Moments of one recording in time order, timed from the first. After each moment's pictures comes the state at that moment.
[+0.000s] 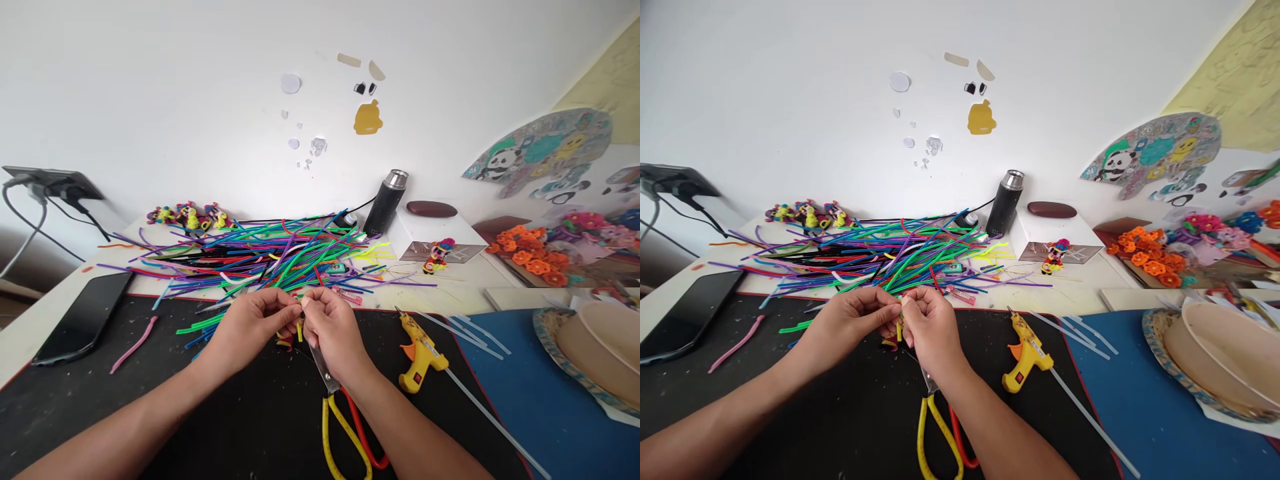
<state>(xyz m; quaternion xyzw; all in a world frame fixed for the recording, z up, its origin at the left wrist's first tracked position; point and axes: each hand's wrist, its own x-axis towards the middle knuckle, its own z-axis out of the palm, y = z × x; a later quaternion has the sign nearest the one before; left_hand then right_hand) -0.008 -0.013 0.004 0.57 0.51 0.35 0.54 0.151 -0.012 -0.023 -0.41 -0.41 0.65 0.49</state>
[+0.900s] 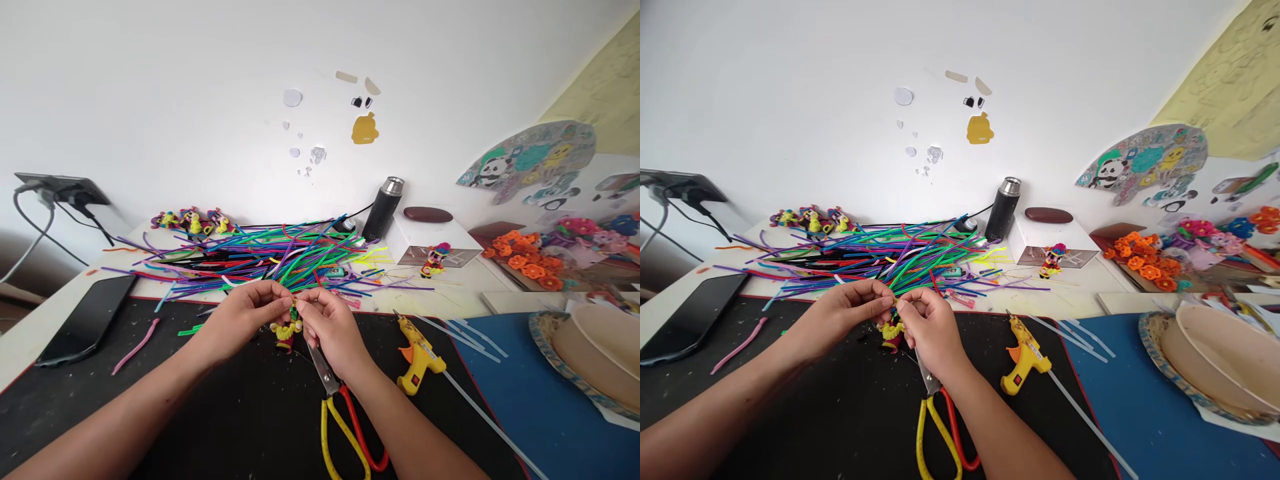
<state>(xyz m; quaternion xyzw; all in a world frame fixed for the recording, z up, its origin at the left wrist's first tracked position) -0.023 -0.004 0.018 0.61 0.49 0.34 0.53 0.158 -0.009 -0.018 -0.38 -0.45 0.66 0.46</state>
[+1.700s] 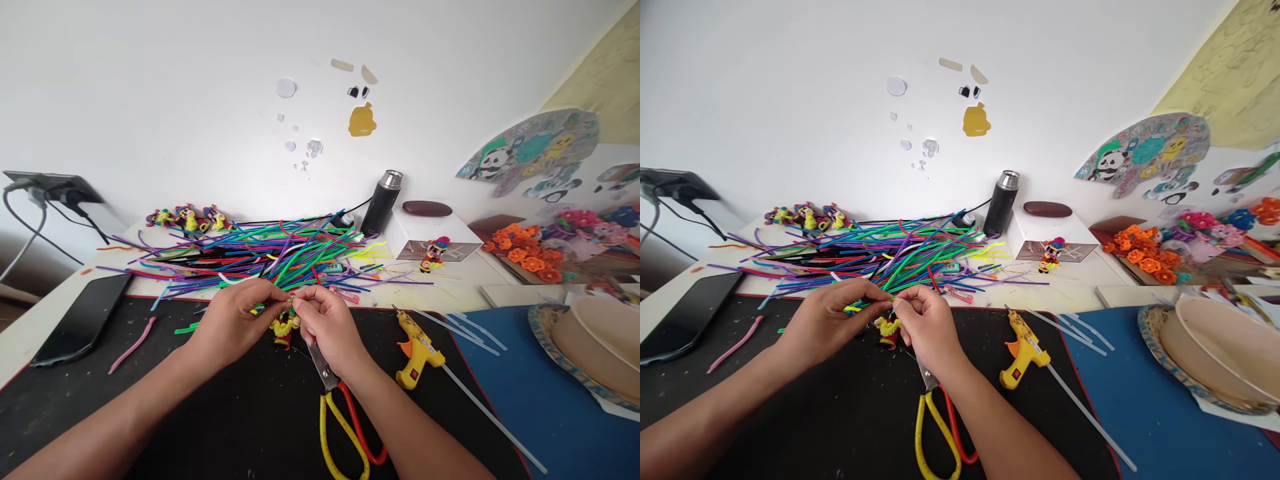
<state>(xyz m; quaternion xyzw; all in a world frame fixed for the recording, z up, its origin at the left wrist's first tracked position) -0.024 -0.010 0.017 0.78 0.49 0.34 0.20 0.157 -0.010 -0.020 -0.40 -0.45 0.66 0.45</state>
